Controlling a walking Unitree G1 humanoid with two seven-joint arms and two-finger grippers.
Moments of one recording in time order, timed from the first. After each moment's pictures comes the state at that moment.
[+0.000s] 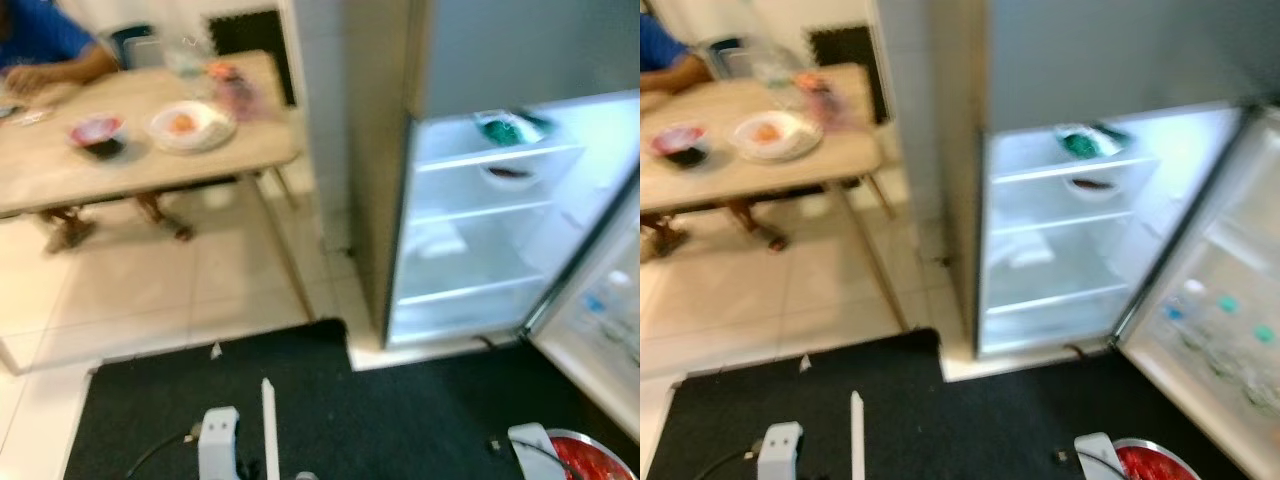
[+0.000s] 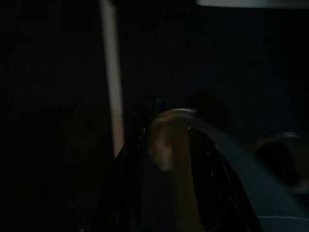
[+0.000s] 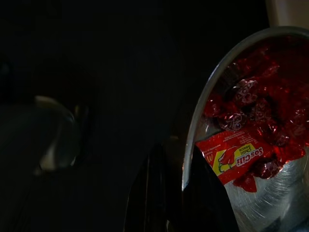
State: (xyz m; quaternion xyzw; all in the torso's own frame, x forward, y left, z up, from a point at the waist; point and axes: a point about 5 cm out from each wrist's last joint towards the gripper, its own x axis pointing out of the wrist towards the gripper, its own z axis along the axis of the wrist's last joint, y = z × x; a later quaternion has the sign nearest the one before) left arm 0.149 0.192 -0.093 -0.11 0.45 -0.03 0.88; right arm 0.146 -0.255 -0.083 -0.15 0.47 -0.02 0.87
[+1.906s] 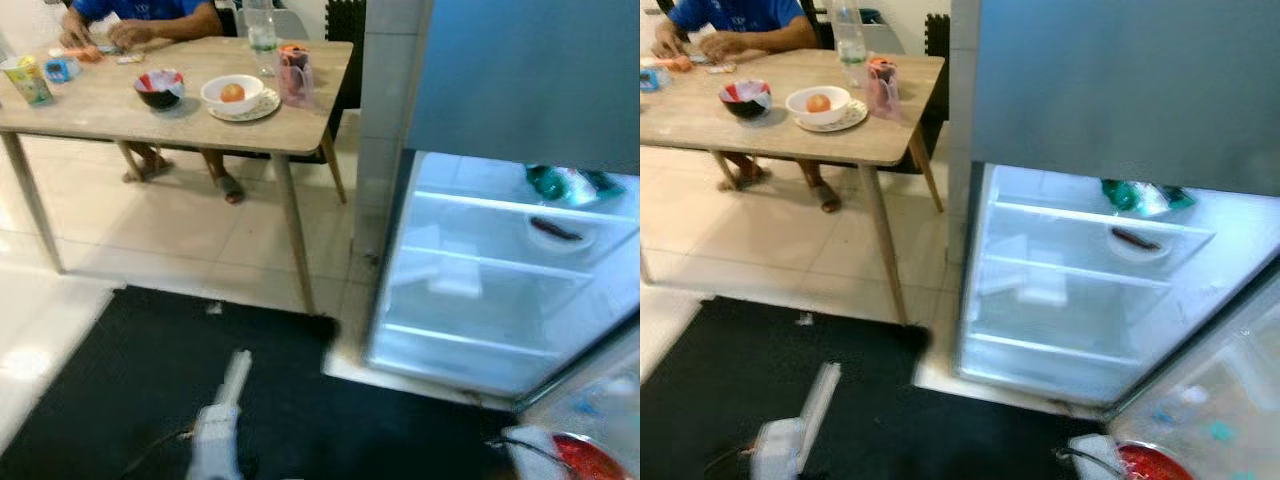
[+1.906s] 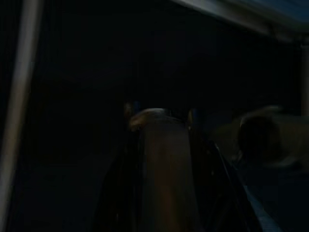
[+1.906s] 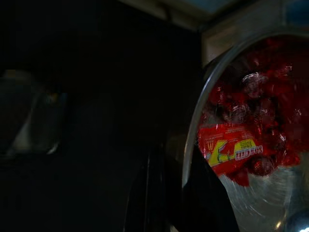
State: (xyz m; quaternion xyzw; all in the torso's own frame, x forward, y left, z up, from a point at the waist) left arm 0.149 0.188 -0.094 -0.13 0.46 -0.04 0.88; right arm 0.137 -0.256 -0.086 -0.15 0.48 -0.03 0.86
